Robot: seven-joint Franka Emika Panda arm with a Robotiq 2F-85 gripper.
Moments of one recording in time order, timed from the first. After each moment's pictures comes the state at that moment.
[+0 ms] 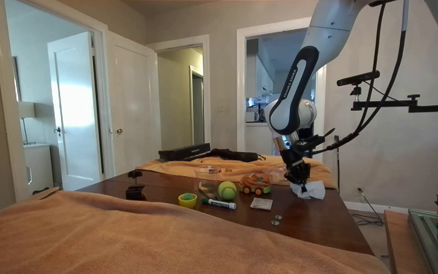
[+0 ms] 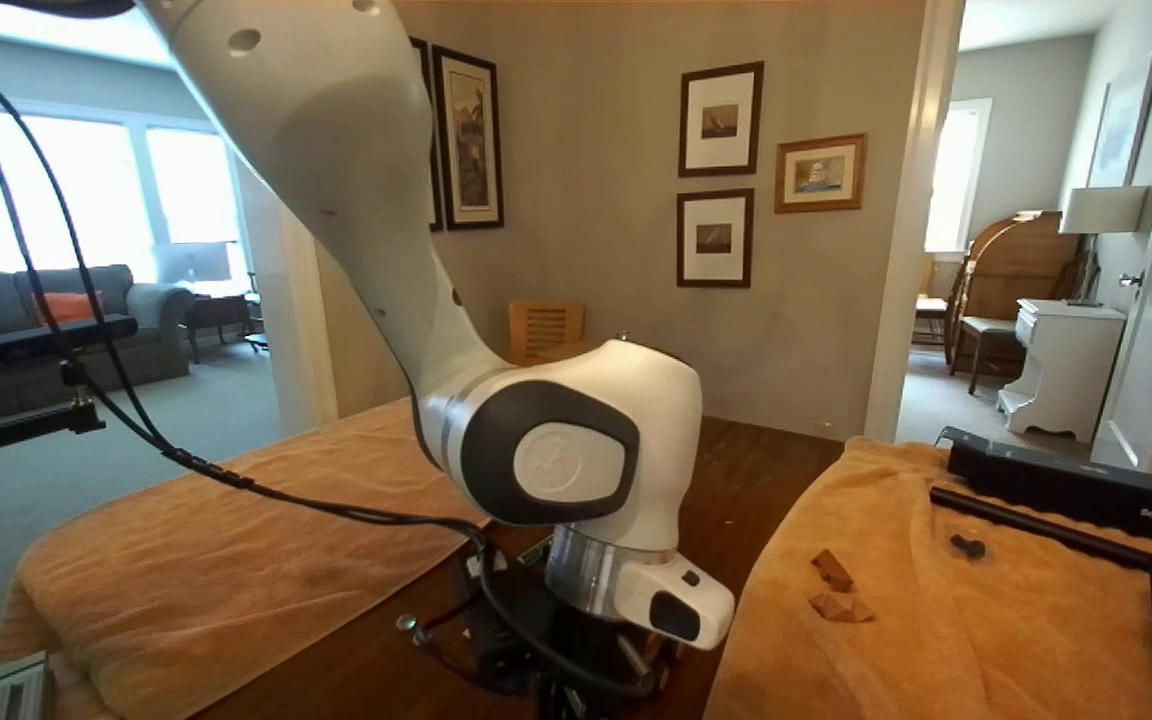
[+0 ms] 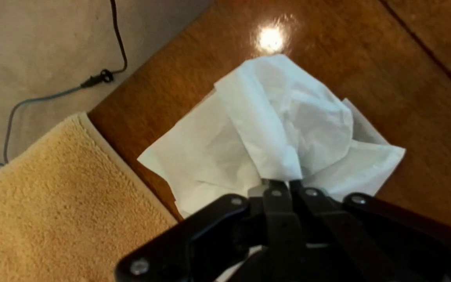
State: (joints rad) arm -0.21 0.37 -0.25 -2.34 -0.22 2.41 0.14
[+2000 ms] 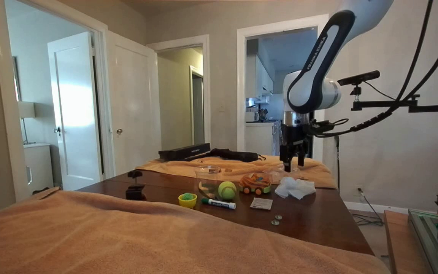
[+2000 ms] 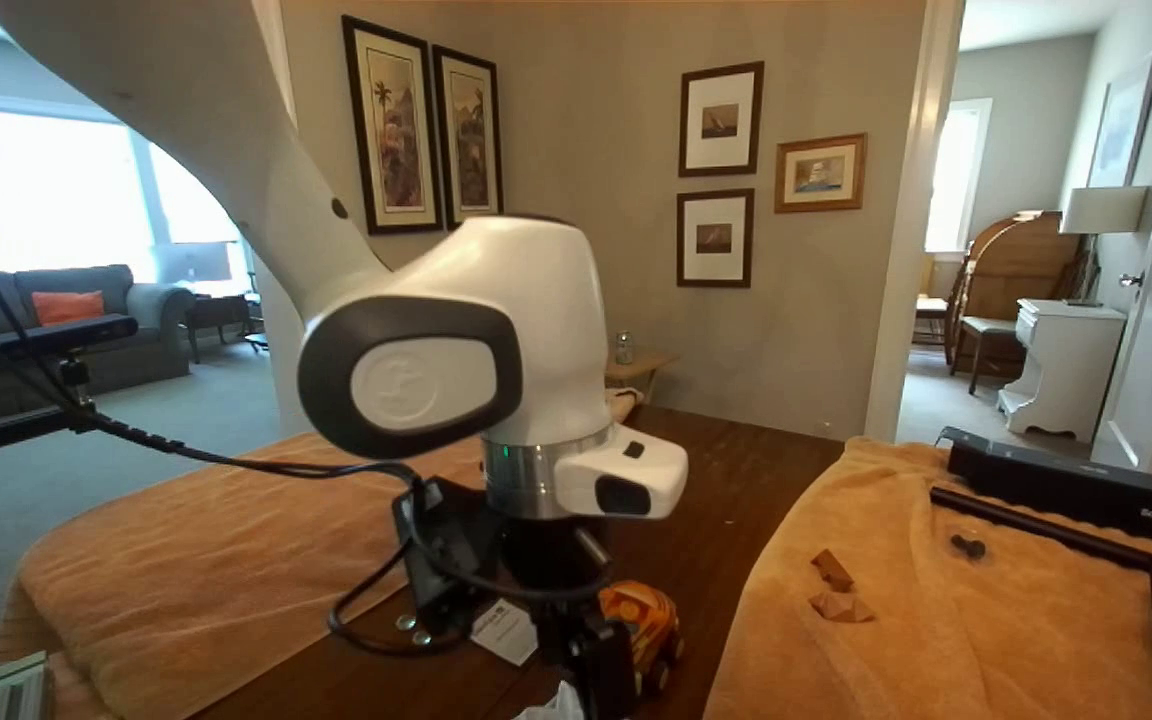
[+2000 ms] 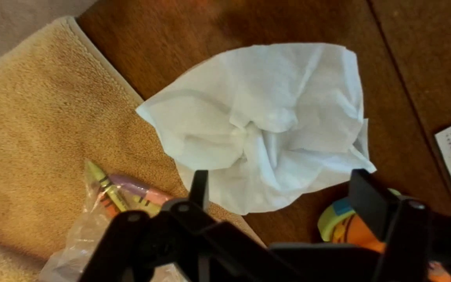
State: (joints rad) arm -0.22 0.04 -0.26 -2.59 -0.20 2.70 -0.01
